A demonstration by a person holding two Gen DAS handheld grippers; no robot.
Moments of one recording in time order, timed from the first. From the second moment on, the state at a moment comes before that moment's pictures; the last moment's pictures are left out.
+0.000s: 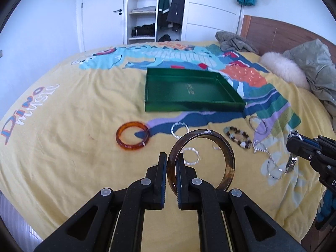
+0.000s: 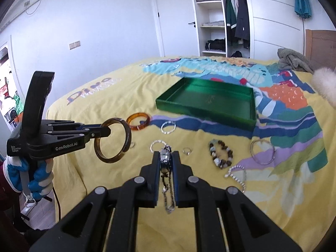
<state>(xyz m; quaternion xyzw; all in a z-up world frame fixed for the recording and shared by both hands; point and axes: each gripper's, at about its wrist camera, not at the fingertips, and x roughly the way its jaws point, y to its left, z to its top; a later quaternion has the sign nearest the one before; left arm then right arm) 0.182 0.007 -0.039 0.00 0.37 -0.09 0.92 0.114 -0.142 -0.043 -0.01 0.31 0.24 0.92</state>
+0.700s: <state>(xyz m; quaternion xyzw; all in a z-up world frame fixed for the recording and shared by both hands) 0.418 -0.016 0.001 0.00 0.37 0.00 0.93 0.329 -0.179 0.037 0.05 0.26 0.12 0.96</state>
